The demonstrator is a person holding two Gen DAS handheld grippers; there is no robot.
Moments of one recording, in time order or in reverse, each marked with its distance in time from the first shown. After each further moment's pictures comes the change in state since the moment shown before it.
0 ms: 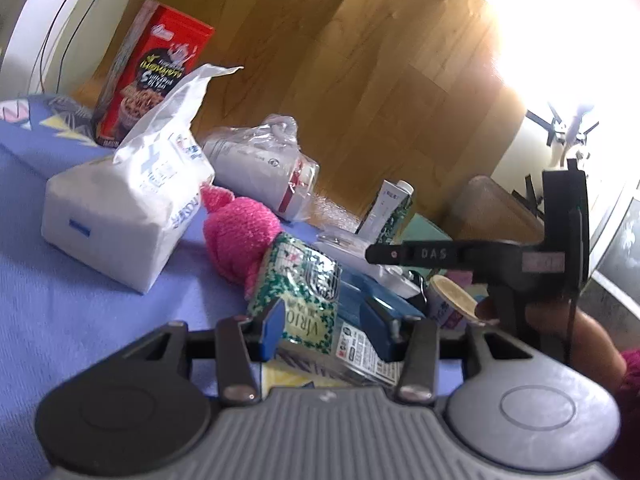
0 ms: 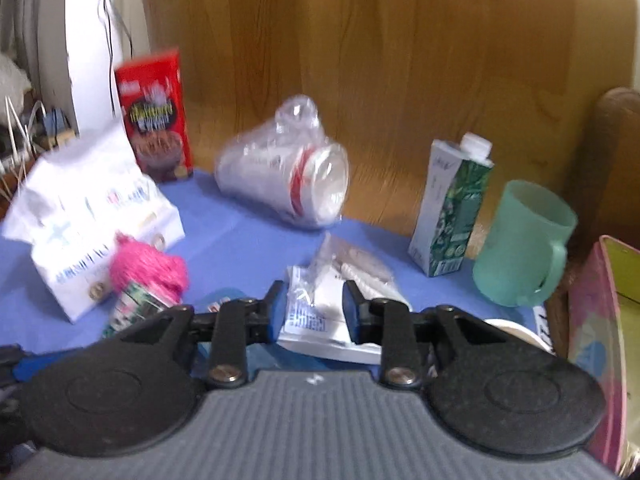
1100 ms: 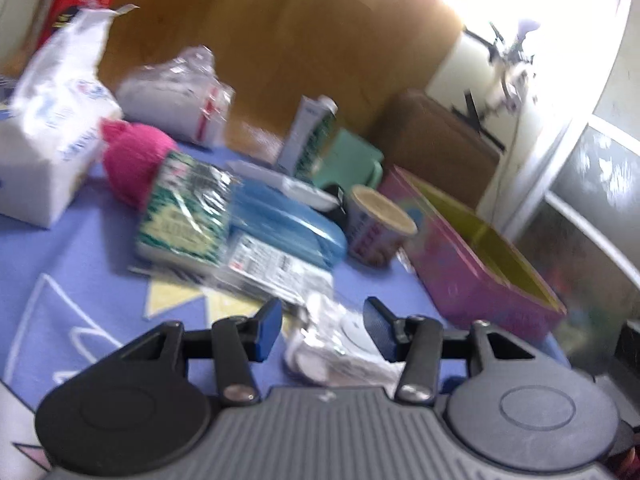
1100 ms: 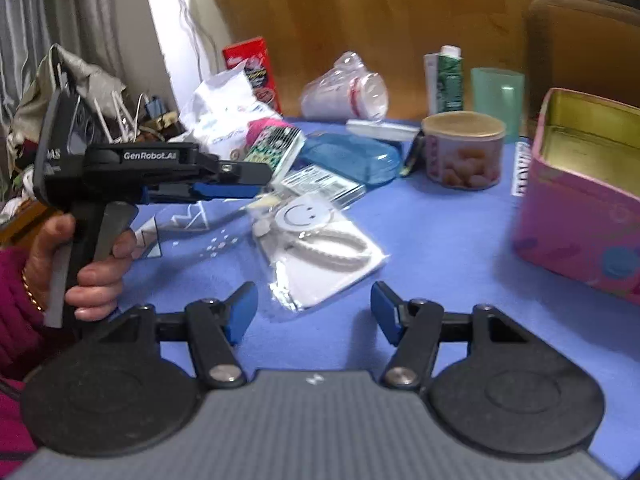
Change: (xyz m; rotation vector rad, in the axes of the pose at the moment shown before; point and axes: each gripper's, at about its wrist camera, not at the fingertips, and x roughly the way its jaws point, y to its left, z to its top) left arm 0.006 -0.058 -0.029 0.112 0.243 -0.132; right arm -0.157 -0.008 -0.155 0.100 0.002 0.238
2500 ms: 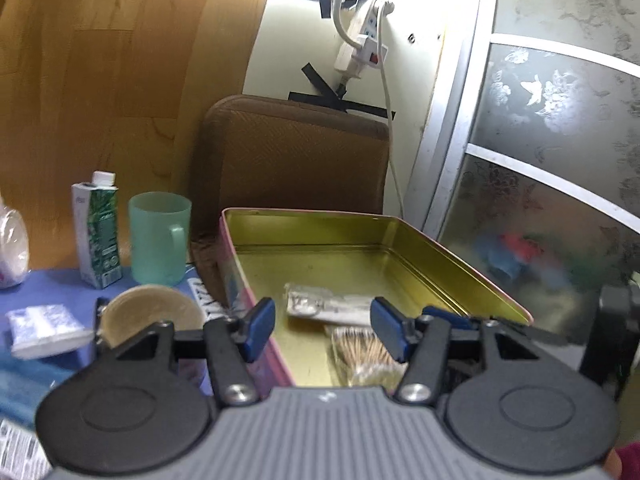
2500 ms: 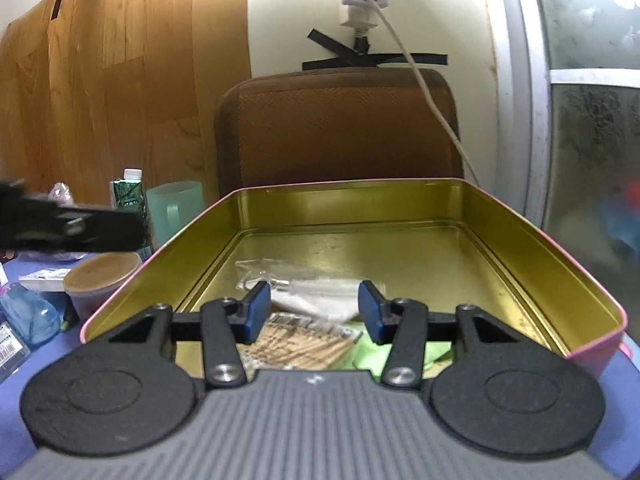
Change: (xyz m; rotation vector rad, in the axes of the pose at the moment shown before) left arm 0.105 -0.173 0.046 0.349 -0.043 -0.108; right arm -0.055 -0.148 0.021 0.219 -0.359 -0.699
